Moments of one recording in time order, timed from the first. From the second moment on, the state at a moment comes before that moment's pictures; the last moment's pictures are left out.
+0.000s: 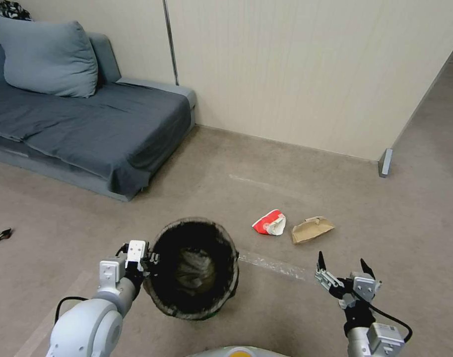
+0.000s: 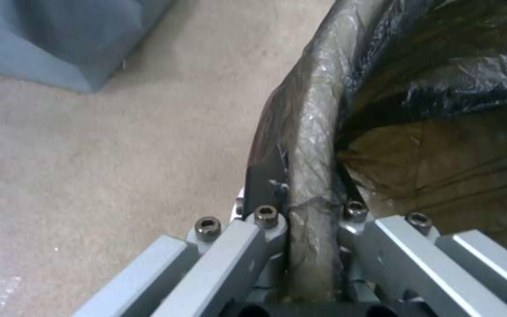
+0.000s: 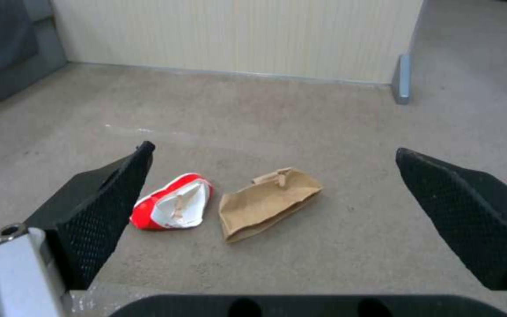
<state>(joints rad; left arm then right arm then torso) 1.68 -1.34 -0.65 -2.31 -0.28 0.67 0.02 -1.91 1.61 0.60 2.19 0.04 0.02 0.11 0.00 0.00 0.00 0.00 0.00</state>
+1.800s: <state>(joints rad) 1.72 -1.34 -0.67 -2.47 -0.30 0.65 0.00 -1.33 1.44 0.59 1.87 0.52 -0.45 0.26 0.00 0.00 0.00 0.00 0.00</state>
